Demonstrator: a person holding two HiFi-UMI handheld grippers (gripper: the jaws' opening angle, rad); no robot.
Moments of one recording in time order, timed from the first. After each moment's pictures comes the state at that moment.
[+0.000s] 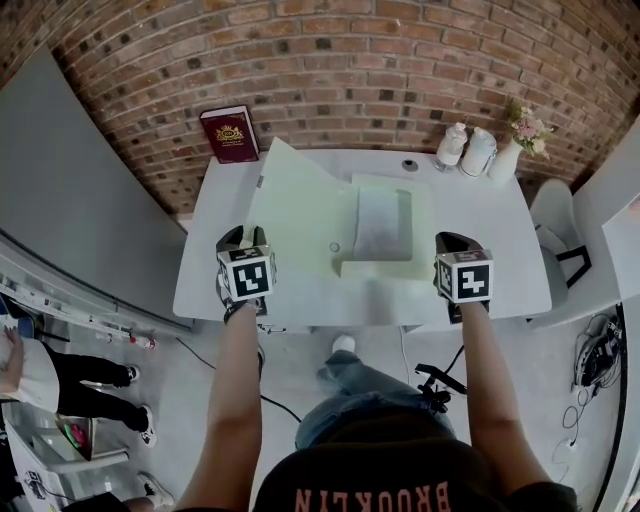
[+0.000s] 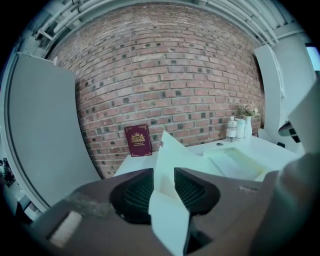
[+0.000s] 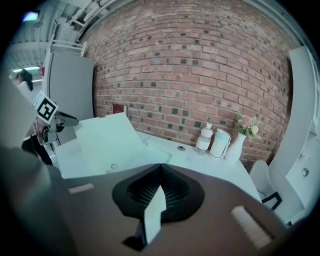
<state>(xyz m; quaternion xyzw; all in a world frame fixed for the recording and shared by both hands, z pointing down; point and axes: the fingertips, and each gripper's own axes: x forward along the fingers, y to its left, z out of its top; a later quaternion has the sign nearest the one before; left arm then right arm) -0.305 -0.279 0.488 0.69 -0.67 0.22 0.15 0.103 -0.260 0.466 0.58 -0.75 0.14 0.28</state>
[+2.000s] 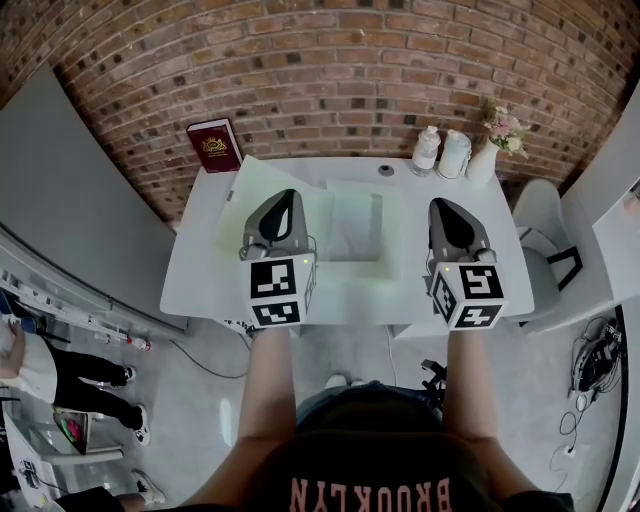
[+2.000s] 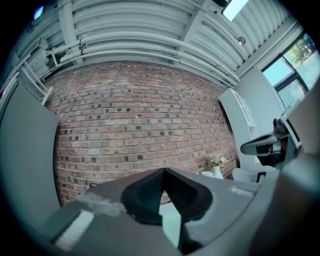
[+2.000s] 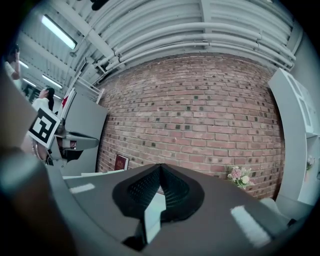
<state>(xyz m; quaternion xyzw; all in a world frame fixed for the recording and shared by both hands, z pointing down) -0.101 -0.231 0.282 0.79 -0.61 0.03 -0.06 0.122 -0.217 0.281 0.57 -0.82 -0.05 0.05</state>
